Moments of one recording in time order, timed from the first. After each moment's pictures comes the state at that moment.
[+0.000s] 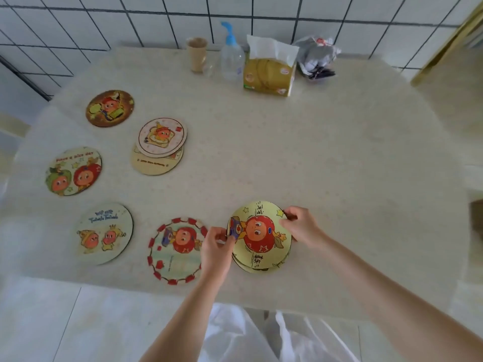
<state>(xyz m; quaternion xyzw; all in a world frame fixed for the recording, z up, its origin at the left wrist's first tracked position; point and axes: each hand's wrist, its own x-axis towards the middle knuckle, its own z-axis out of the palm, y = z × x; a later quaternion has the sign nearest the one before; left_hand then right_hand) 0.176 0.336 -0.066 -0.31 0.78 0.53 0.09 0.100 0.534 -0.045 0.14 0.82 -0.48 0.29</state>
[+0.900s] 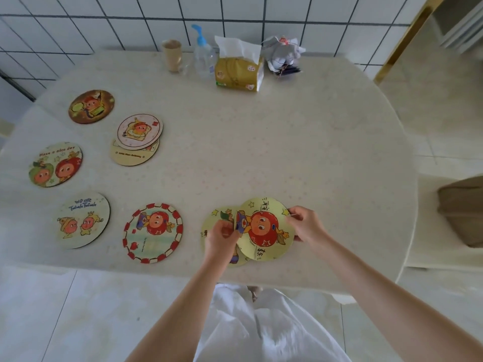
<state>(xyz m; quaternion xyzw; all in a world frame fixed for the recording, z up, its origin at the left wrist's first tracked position) 0.206 0.423 -0.055 -0.29 0.79 0.53 0.13 0.158 0.631 -0.038 0.21 0.78 -0.52 0.26</state>
